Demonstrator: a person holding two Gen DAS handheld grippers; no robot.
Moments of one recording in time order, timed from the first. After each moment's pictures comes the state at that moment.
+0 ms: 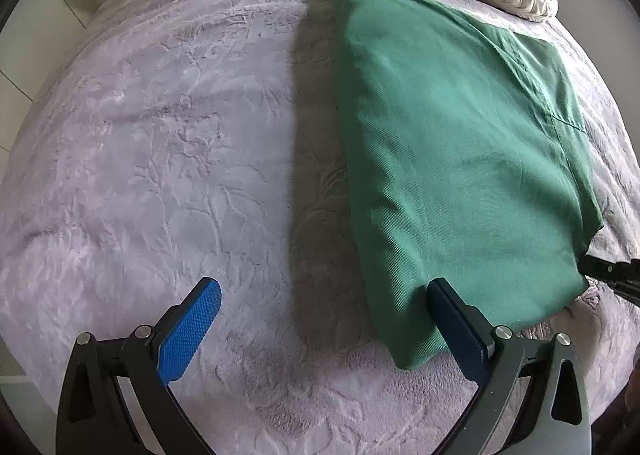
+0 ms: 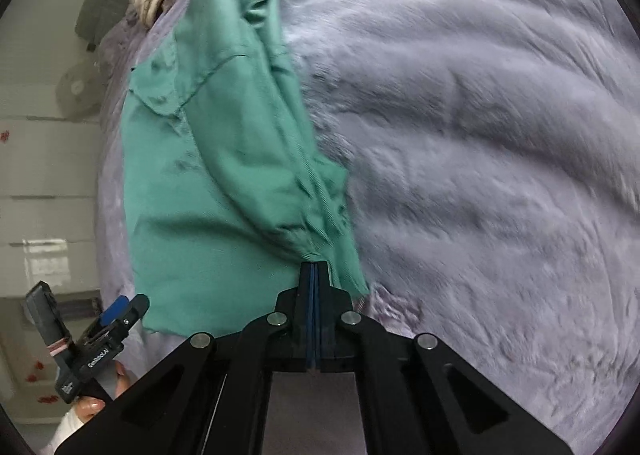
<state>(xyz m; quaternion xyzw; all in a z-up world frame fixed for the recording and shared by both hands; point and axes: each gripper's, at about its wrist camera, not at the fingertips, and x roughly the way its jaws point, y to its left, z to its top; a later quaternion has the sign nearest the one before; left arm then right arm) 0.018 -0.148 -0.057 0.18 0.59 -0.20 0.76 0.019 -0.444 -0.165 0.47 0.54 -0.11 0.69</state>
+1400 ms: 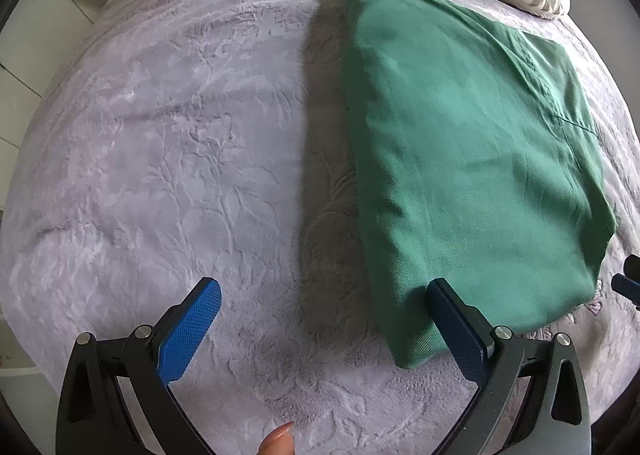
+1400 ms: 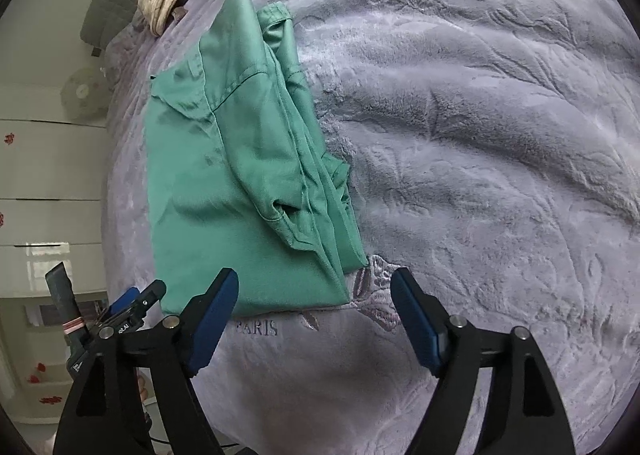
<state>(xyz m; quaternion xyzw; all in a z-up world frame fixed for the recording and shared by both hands) 0.025 -0.147 -0.053 0.19 0.61 -0.18 0.75 -0.004 -0.443 -0.125 0.46 0.53 -0.11 0.71</state>
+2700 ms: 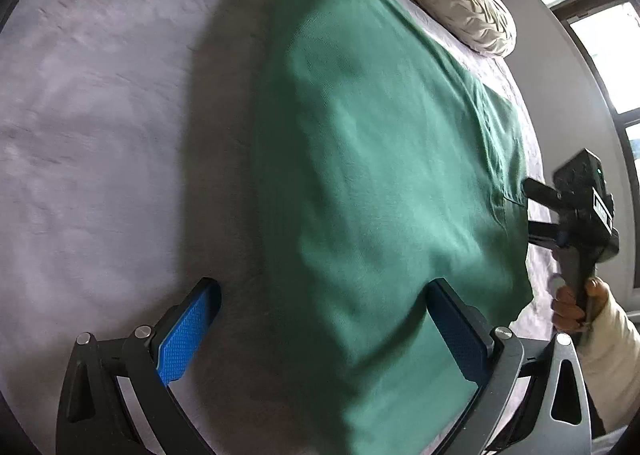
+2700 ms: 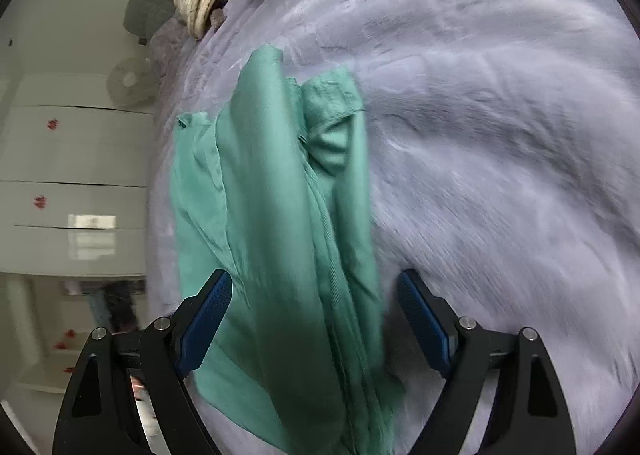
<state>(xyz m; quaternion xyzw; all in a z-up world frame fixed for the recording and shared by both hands) 0.107 -0.176 -0.109 0.01 0.66 -0.37 0.65 0.133 -0.521 -0.171 0.49 0.50 0.03 0.72</state>
